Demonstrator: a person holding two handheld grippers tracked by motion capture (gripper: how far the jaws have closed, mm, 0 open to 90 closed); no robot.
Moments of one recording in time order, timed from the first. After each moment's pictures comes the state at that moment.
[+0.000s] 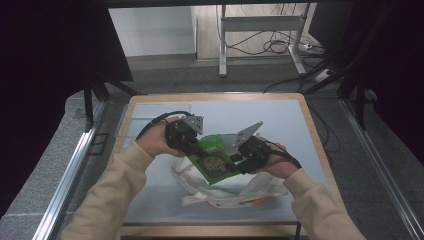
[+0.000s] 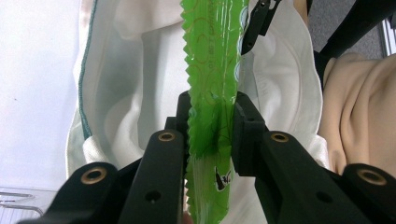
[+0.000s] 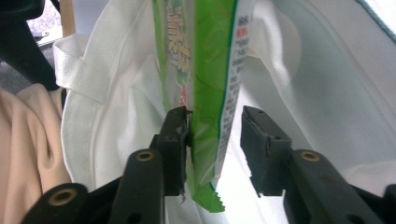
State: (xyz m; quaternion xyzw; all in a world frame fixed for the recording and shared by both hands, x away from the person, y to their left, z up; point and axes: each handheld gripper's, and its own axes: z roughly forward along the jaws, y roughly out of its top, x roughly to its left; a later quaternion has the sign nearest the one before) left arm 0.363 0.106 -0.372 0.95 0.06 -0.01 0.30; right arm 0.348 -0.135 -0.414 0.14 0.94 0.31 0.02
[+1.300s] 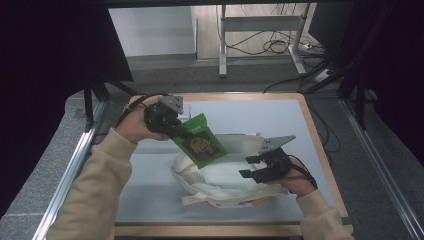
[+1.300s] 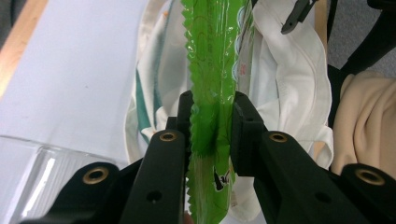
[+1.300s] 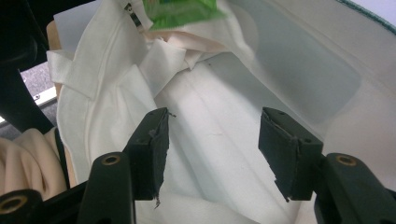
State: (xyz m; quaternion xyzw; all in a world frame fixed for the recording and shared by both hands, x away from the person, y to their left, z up) left arm 0.373 0.154 -0.326 0.94 0.10 0.04 0.32; right arm 0.325 -0.191 -0.435 0.22 0.88 0.41 0.05
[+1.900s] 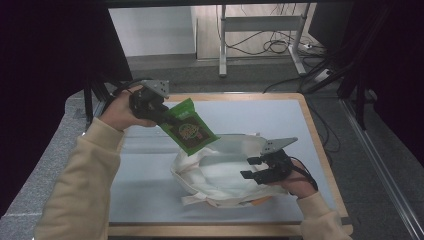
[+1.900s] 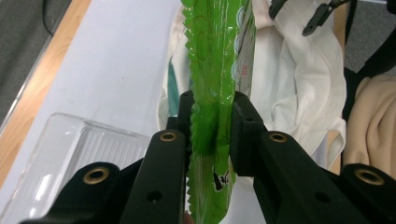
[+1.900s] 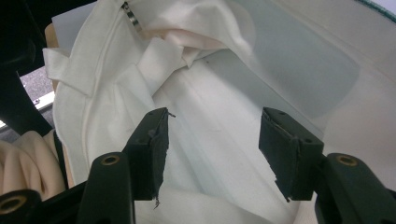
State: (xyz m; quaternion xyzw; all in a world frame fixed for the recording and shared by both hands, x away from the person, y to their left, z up) left arm 0.386 0.184 -0.299 0.94 0.13 0.07 0.31; right arm 0.324 -0.196 -0.439 0.23 0.88 0.41 0.05
